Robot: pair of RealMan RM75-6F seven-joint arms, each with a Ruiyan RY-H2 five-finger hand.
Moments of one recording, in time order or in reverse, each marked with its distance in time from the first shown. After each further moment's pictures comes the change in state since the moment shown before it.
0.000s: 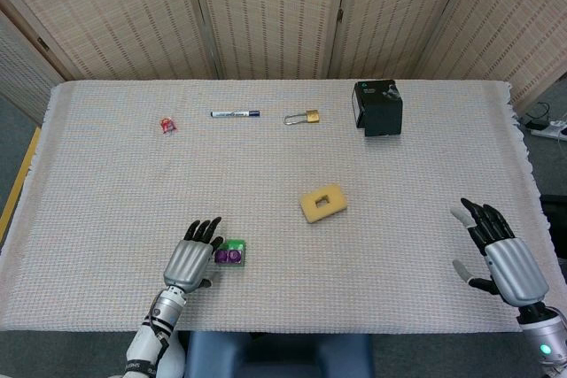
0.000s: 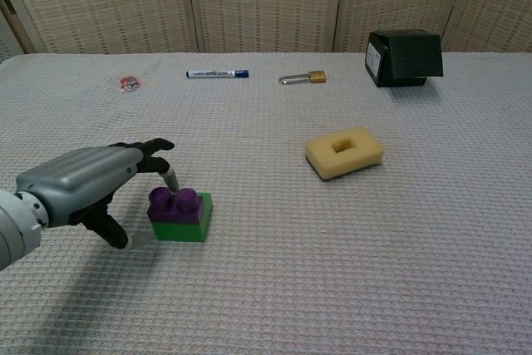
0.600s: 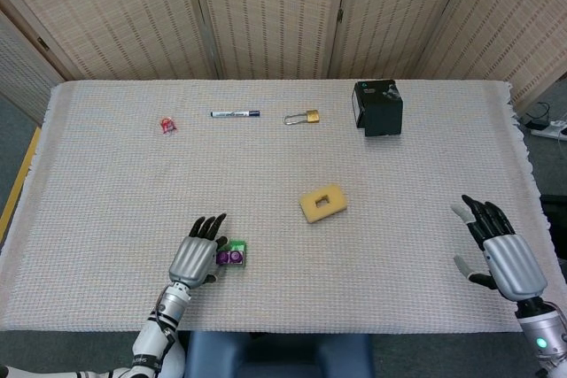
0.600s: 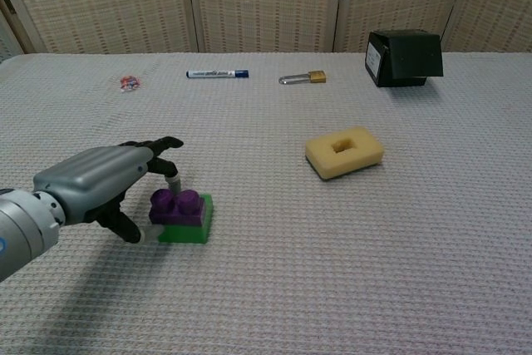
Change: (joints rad) left arm -0.027 -0.039 0.013 0.083 0.038 0.009 -0.088; right arm 0.014 0.008 0.009 -0.033 0.042 -0.045 -0.062
